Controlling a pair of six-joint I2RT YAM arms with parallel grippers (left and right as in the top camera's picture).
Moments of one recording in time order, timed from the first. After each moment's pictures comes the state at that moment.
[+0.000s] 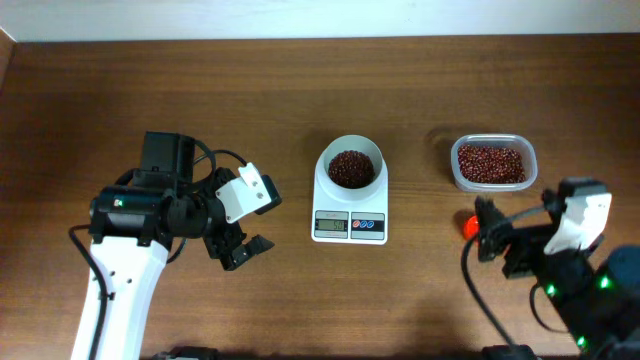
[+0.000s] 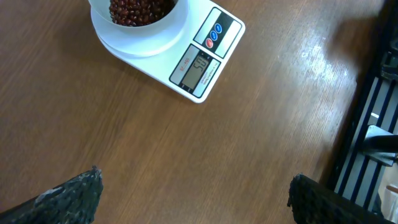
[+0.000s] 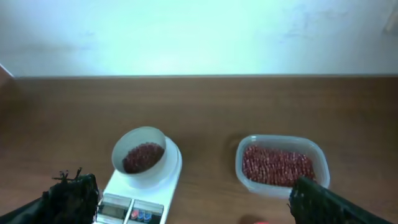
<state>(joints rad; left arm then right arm) -0.07 1.23 1.22 -1.25 0.52 0.96 0.05 0.54 0.97 -0.77 -0.17 0.09</state>
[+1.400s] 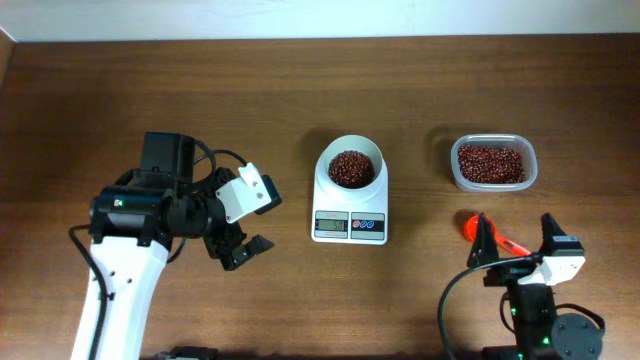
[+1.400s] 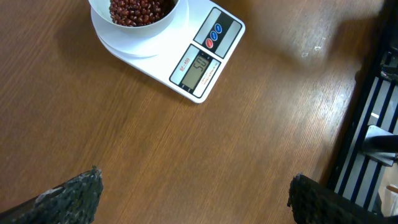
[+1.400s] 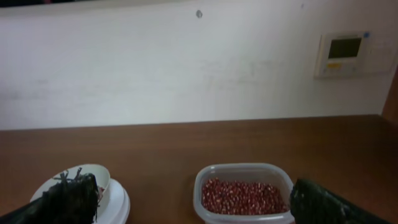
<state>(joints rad) -0.07 1.23 1.22 -1.25 0.52 0.96 0.05 0.01 0.30 -0.28 0.02 0.08</state>
